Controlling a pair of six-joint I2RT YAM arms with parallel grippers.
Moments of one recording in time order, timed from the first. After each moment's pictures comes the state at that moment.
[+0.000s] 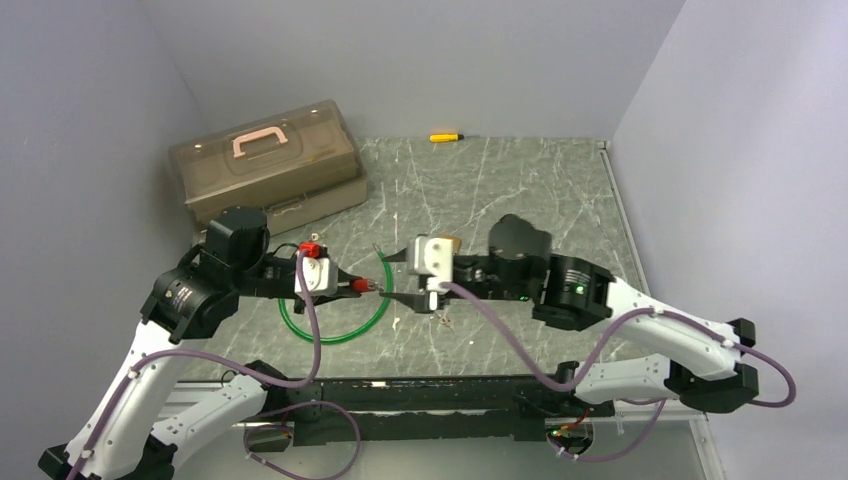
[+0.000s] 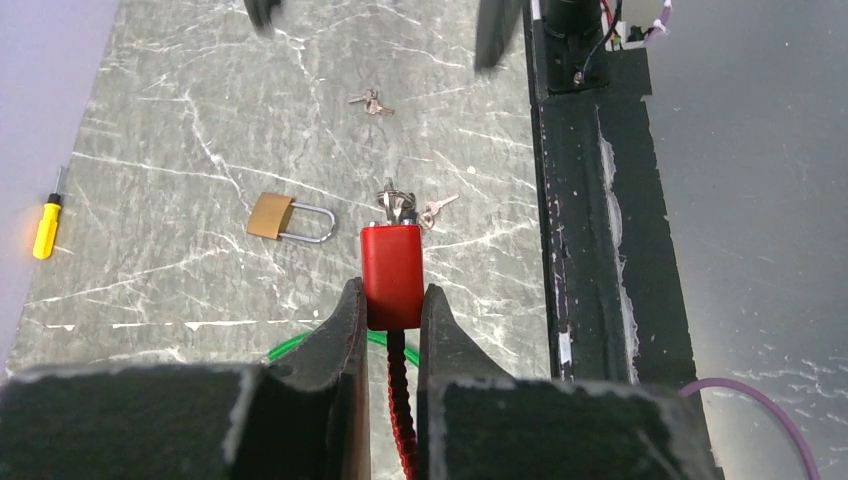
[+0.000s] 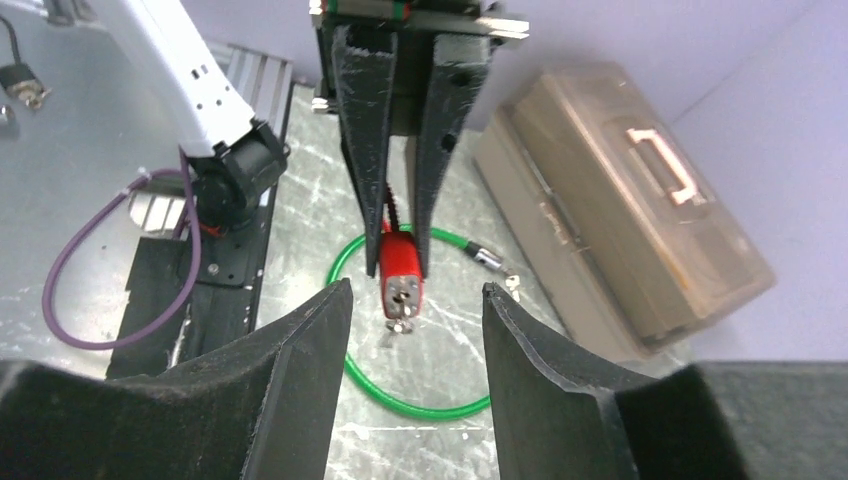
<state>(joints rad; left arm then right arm) -0.53 0.82 1.23 -0.96 0.87 0.69 1.25 1.13 1.34 -0.35 -0.23 -0.42</state>
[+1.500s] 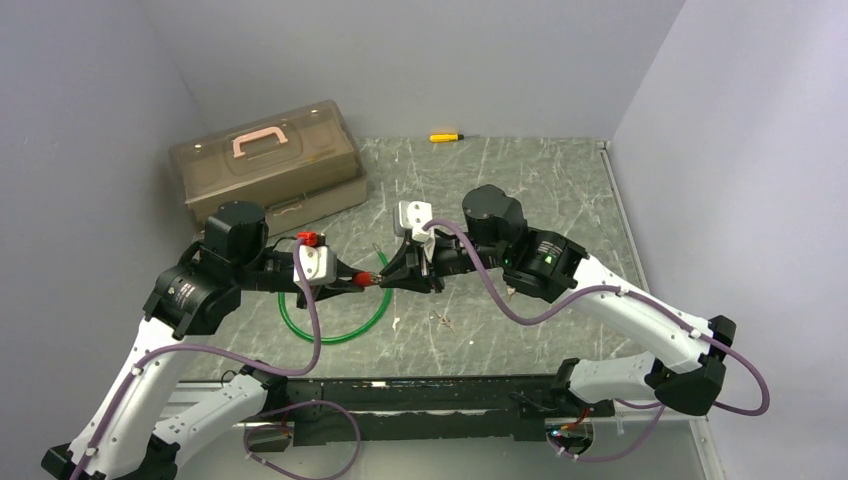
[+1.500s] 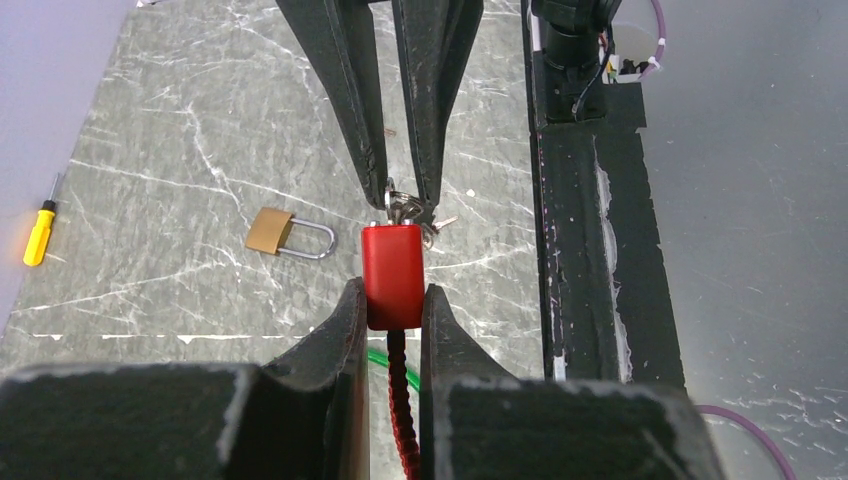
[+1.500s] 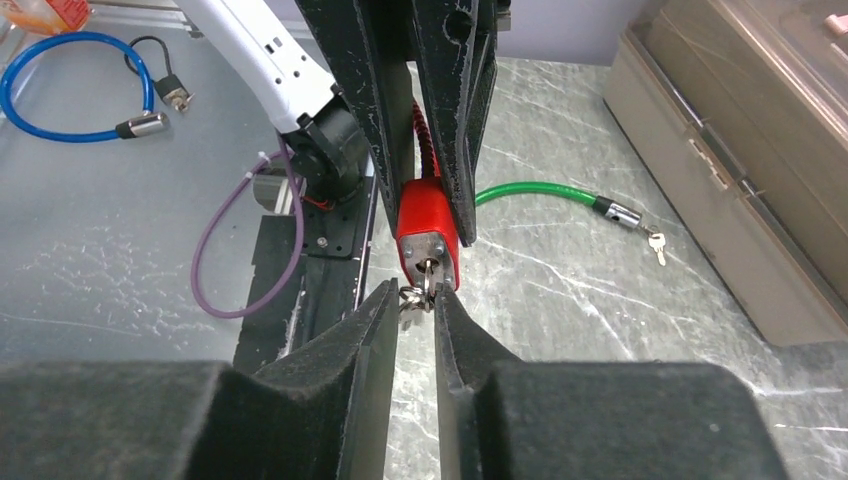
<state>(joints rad) -0.50 0.83 1.23 -0.89 0.90 0.61 1.01 1.22 1.35 -0.40 -0.59 -0.21</state>
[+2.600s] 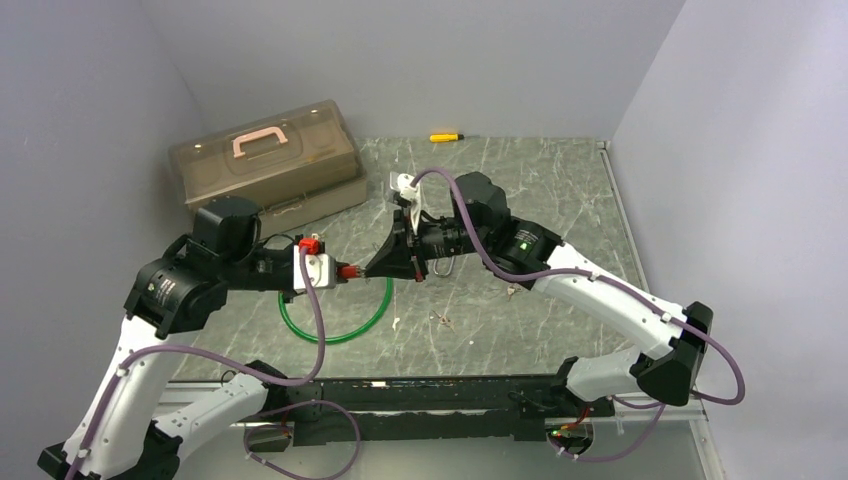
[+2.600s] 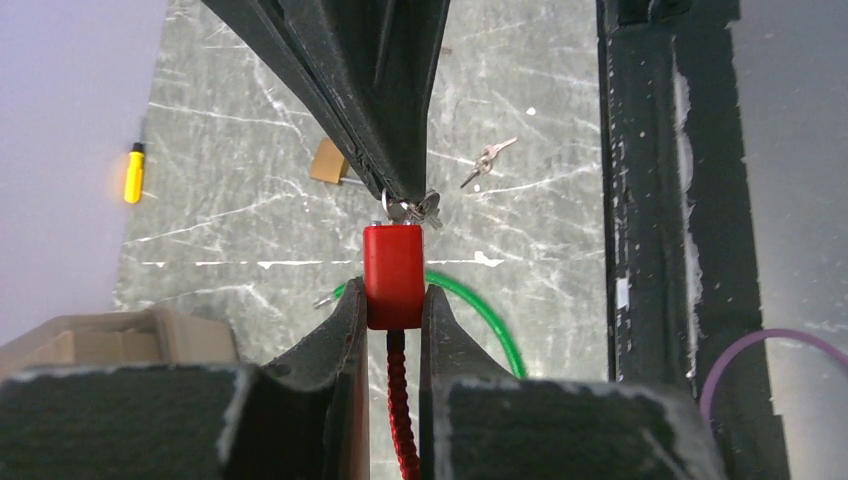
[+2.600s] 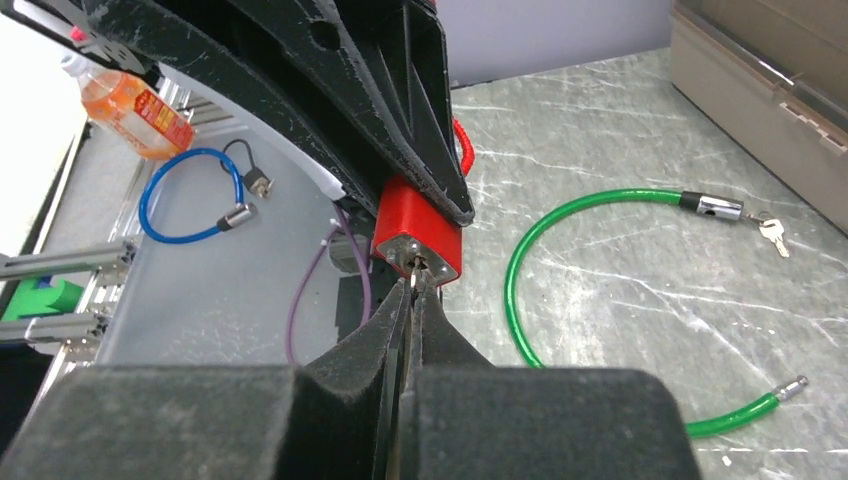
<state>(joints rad) -0.50 0.88 1.37 -1.09 0.76 0.80 0.96 1.32 1.34 -0.24 -0.69 0.12</state>
